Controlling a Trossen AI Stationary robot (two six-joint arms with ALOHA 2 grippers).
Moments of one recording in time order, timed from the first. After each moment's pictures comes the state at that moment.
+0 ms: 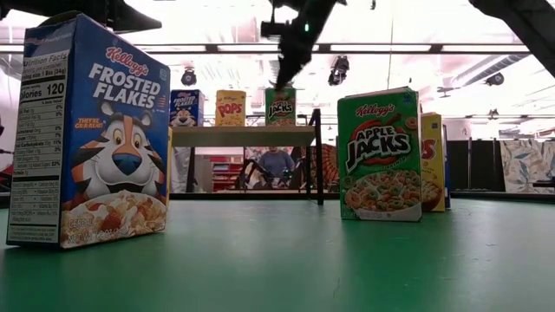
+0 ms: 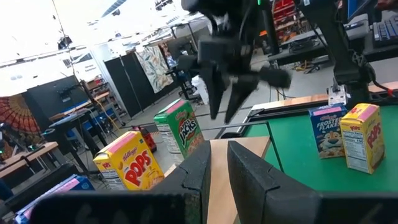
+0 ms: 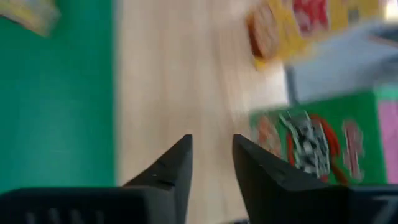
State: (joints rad) left arm -0.08 0.42 0.48 0.01 -0.62 0.39; right arm -0.35 2.02 2.14 -1.03 0.18 -0.45
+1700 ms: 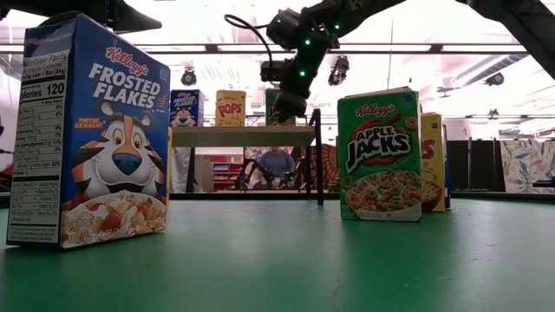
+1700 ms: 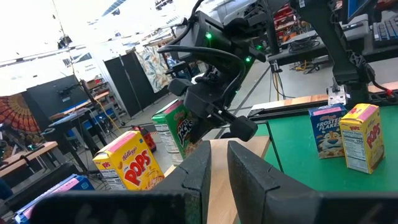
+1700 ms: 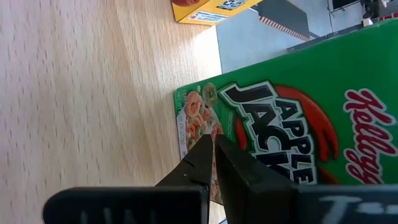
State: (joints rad) left arm -0.08 0.42 0.48 0.01 -0.62 0.39; right arm -0.42 2.02 1.85 -0.61 0.44 -0.62
